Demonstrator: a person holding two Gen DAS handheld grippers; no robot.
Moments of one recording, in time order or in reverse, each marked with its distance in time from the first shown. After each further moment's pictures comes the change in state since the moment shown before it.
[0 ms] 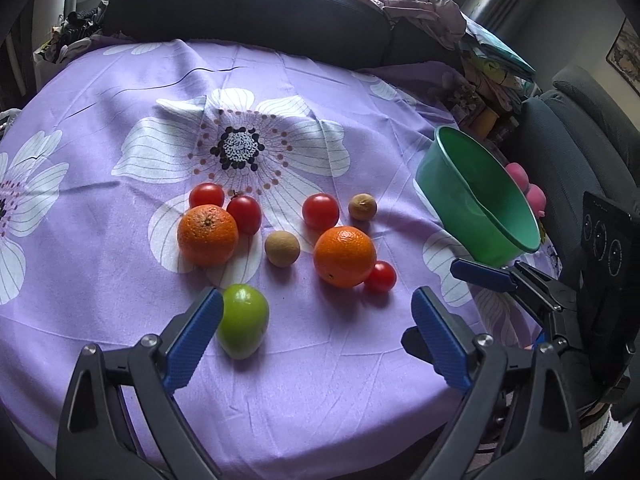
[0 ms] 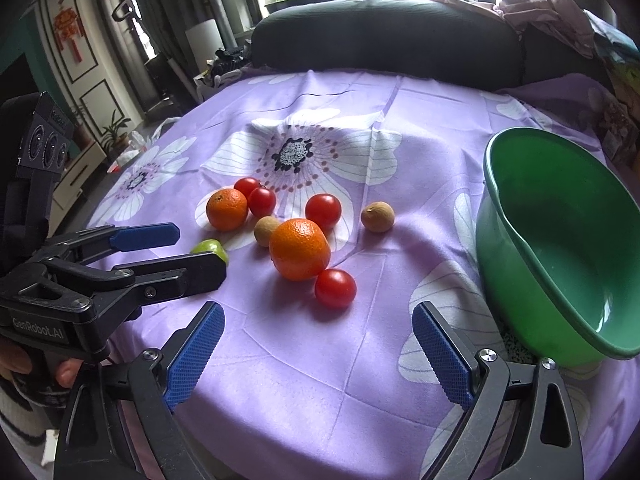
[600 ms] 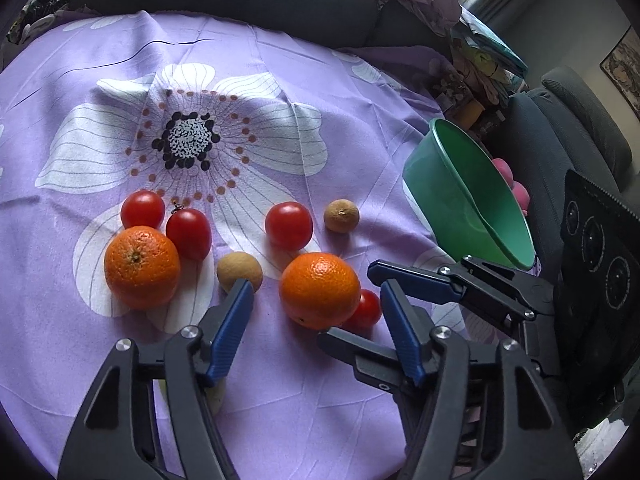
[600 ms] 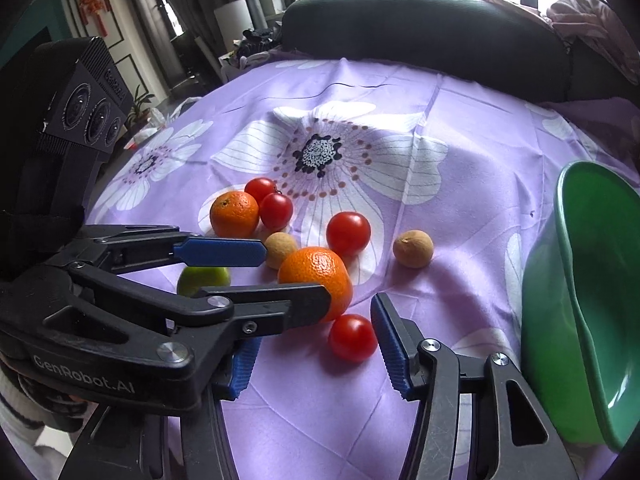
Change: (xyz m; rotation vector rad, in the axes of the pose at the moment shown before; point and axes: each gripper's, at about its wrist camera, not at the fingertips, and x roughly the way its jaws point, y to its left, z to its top) left arm 0.041 0.001 0.022 -0.022 0.083 -0.125; right arm 0.038 0.006 0.025 -0.111 0.051 0.065
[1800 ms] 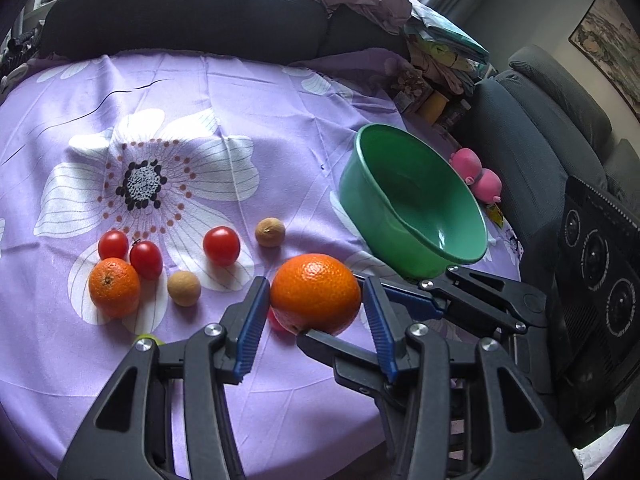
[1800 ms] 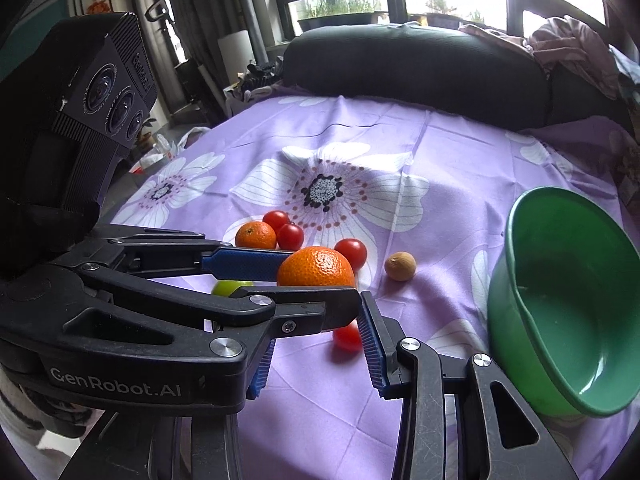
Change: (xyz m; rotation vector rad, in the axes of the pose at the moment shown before) left arm -0.022 -0.058 0.009 0.121 -0.023 -0.026; right arm -0.053 0.011 -0.005 0.020 -0.118 -0.029
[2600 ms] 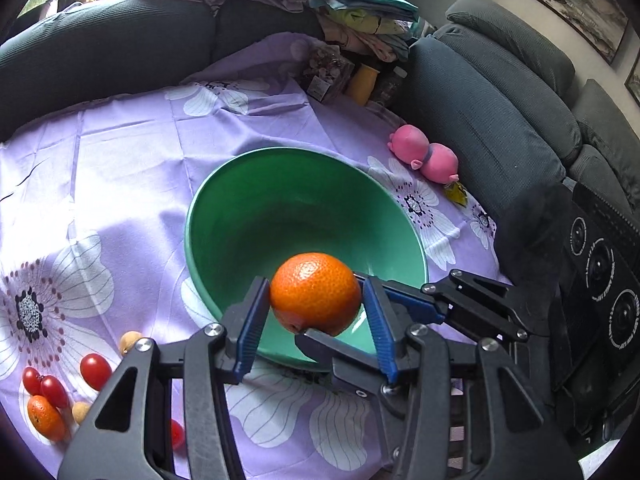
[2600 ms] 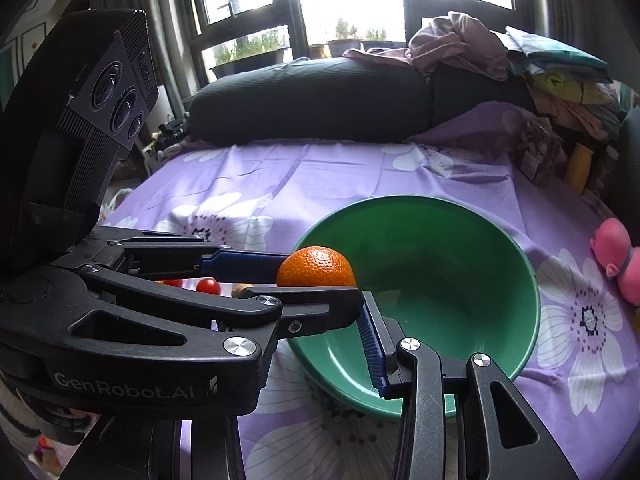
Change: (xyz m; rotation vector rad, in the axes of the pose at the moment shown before) left arm 0.082 -0.097 0.065 0.215 0.062 -0.108; right arm -0.057 -0.104 -0.005 0.180 -0.121 -0.205
